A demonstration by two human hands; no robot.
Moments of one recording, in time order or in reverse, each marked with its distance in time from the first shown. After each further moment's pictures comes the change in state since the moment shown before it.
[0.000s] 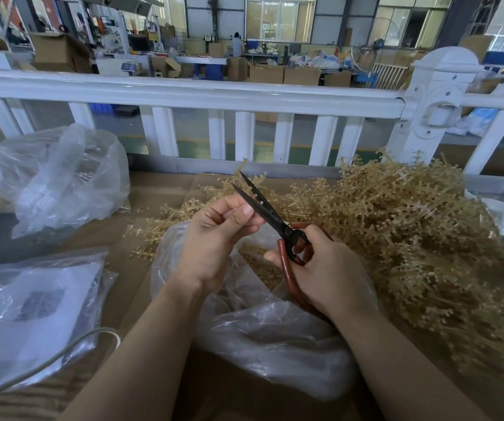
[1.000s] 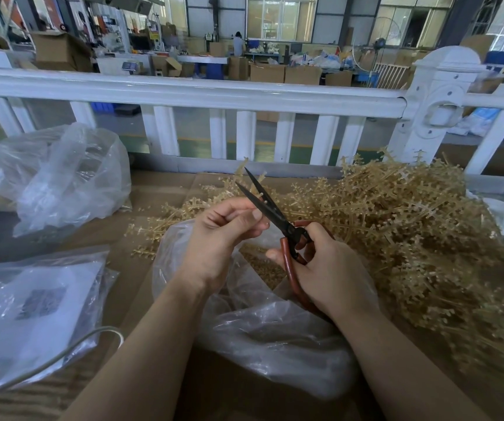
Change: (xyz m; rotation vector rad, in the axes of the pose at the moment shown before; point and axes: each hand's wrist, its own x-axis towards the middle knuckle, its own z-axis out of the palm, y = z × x) left_hand -0.001 -0.003 -0.001 0.040 -0.017 -0.007; right_hand 0.000 -0.001 -0.001 0.014 -0.024 0.024
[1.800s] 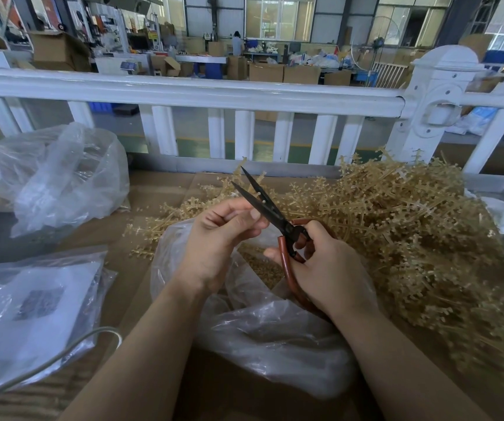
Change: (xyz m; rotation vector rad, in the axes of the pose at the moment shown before) left_hand -0.003 0.005 0.002 -0.013 -0.017 -0.020; right_hand 0.000 -0.003 0.000 0.024 0.044 -0.007
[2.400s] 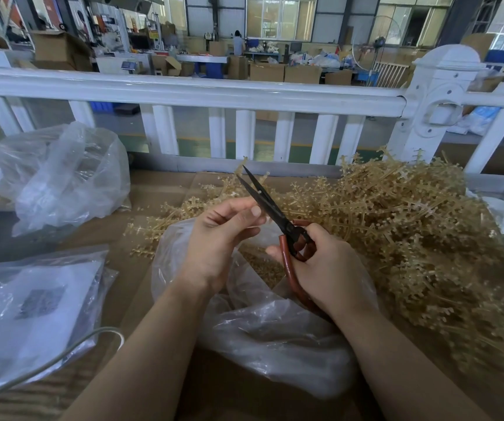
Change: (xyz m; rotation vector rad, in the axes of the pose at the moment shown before) left_hand 0.003 -0.004 0.002 -0.011 0.091 -0.040; right_hand 0.000 0.001 0.002 0.047 -0.009 0.027
